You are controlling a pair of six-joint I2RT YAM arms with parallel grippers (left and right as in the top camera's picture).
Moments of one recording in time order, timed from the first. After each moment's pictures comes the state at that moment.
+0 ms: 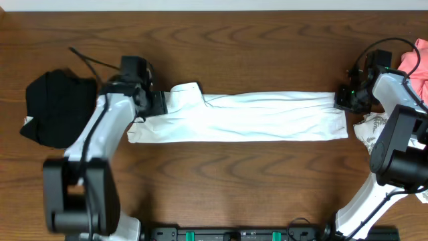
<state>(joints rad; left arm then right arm) -0.06 1.67 1.14 -0.69 0.03 -0.23 -0.27 2.05 1.38 -0.75 -0.12 0.02</state>
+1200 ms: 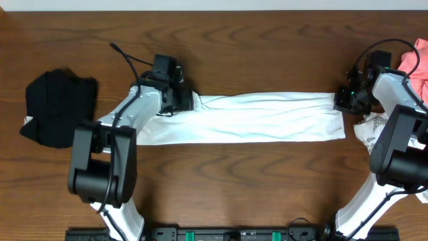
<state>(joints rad) -0.19 1.90 1.19 -0.50 0.18 -0.28 -0.27 2.05 1.38 -0.77 -0.12 0.02</state>
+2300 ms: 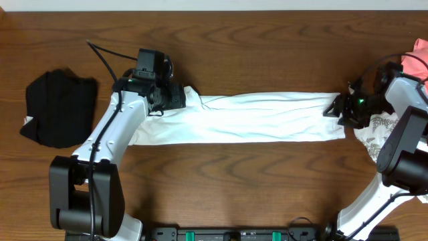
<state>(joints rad) -0.17 1.69 1.19 -0.65 0.17 -0.28 -0.36 2.05 1.36 -0.95 -0.42 -0.01</state>
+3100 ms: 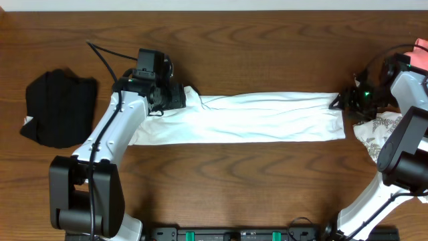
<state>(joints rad) -0.17 1.69 1.19 -0.65 0.17 -0.28 -0.37 2.05 1.46 -1.01 -0.36 -0.03</state>
